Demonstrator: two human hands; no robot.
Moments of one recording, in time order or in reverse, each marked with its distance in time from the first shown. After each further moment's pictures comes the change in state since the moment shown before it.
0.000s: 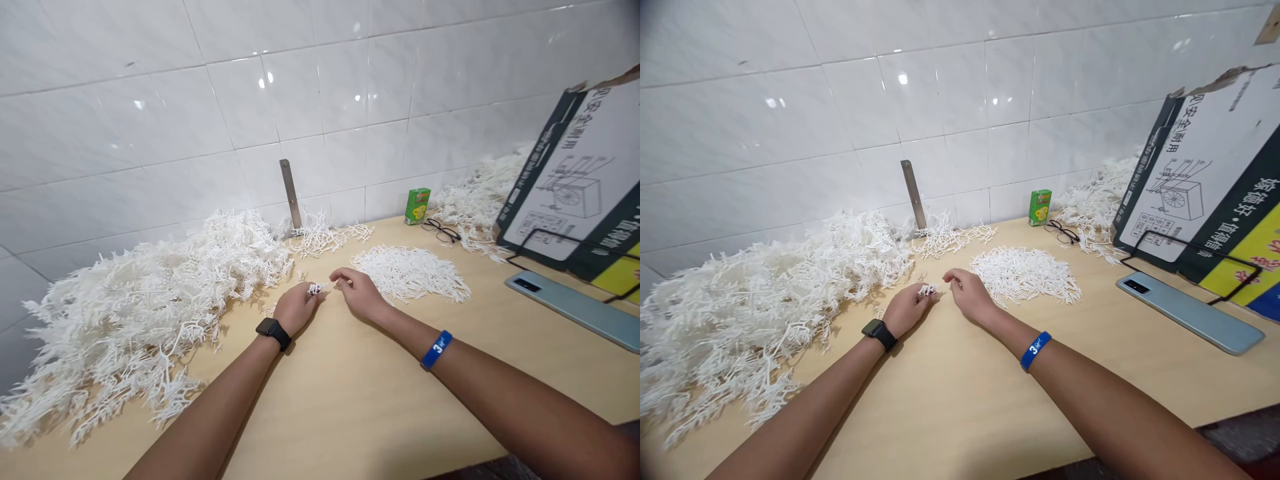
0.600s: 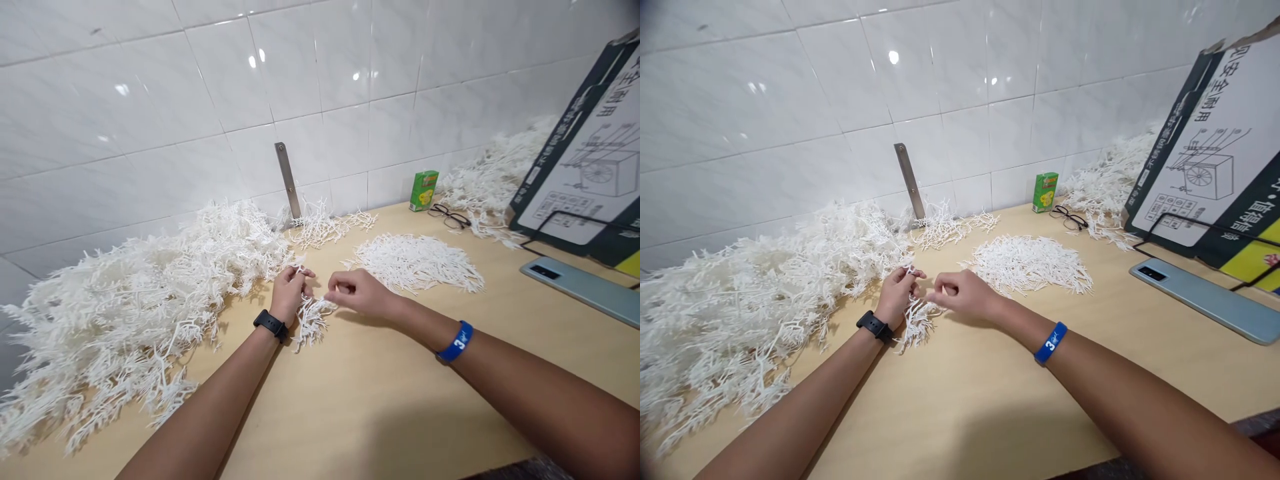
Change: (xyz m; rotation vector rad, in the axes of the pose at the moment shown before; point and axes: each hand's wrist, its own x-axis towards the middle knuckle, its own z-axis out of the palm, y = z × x) left_hand 0.009 0.007 -0.005 -1.003 0.249 -0.346; right_hand -0.007 -0.022 -0.009 -0.077 -0.300 -0.093
